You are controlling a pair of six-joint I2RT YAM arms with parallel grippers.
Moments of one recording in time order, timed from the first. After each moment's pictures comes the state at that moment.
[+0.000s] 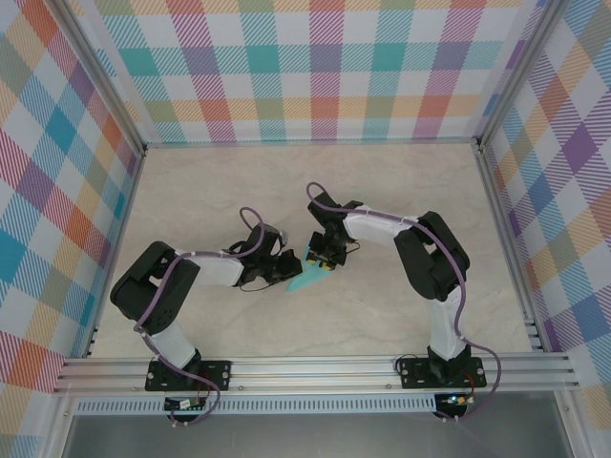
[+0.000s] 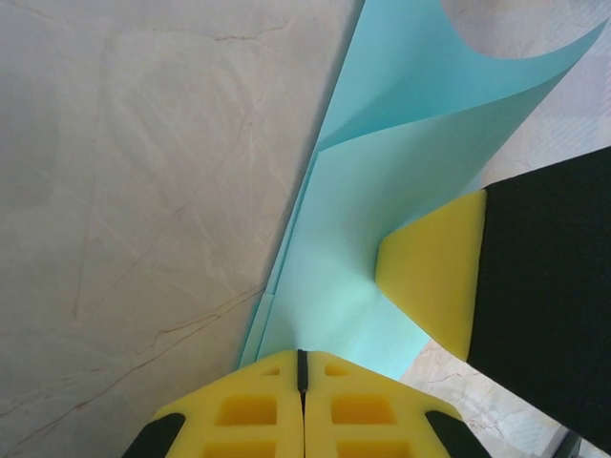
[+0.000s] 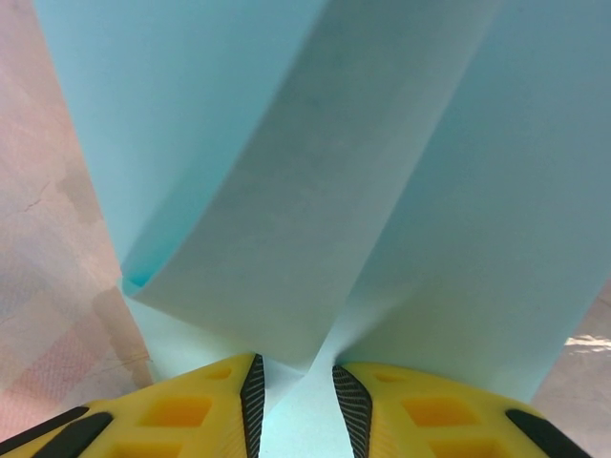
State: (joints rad) left arm -0.59 1.69 0.69 0.12 0.39 -0.87; right arm 0.69 2.03 1.35 -0.70 -0.28 0.98
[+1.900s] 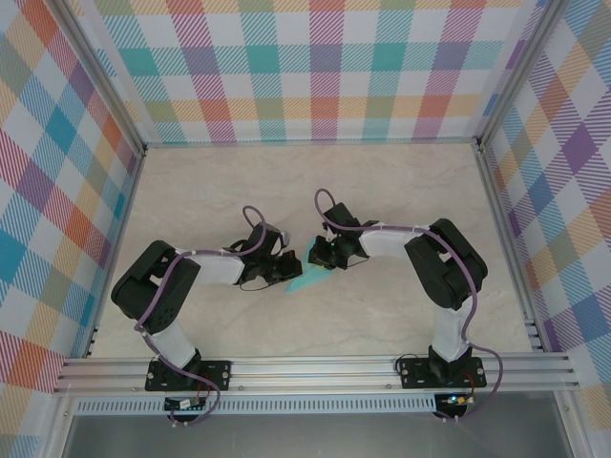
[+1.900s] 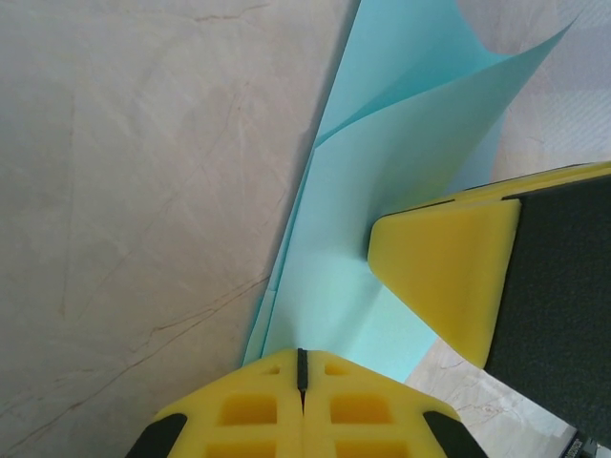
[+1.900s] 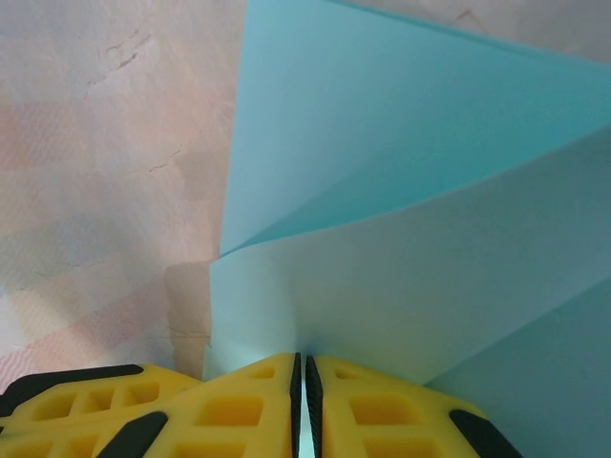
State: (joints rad) left arm -0.59 1.70 0.71 0.07 0.41 -0.80; right arm 0.65 1.91 1.06 -0.23 -0.40 0.87
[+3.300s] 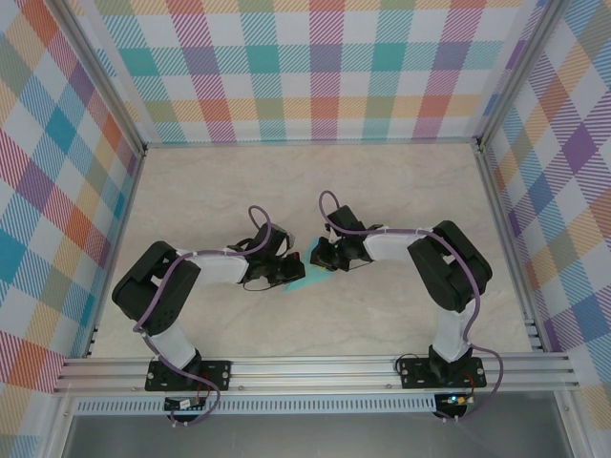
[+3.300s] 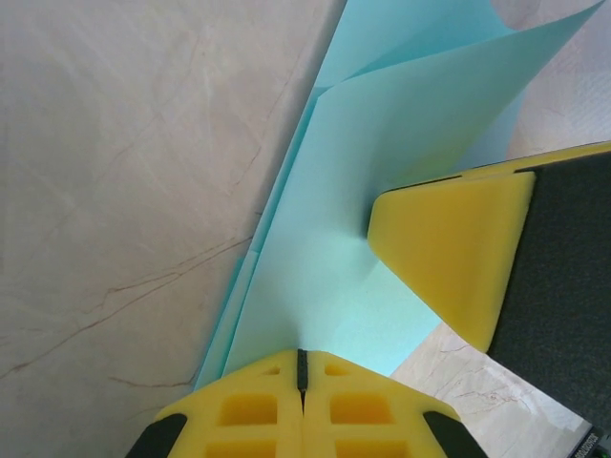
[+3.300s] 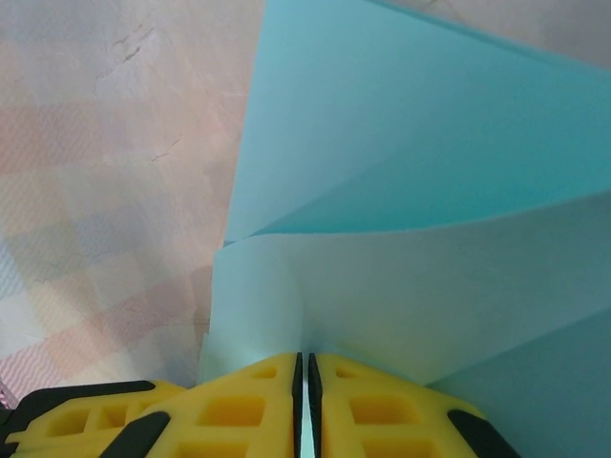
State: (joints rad) left arm -0.63 1.70 0.76 -0.03 0.37 -0.81; right arm 0.66 1.88 1.00 -0.16 -0.42 0.87
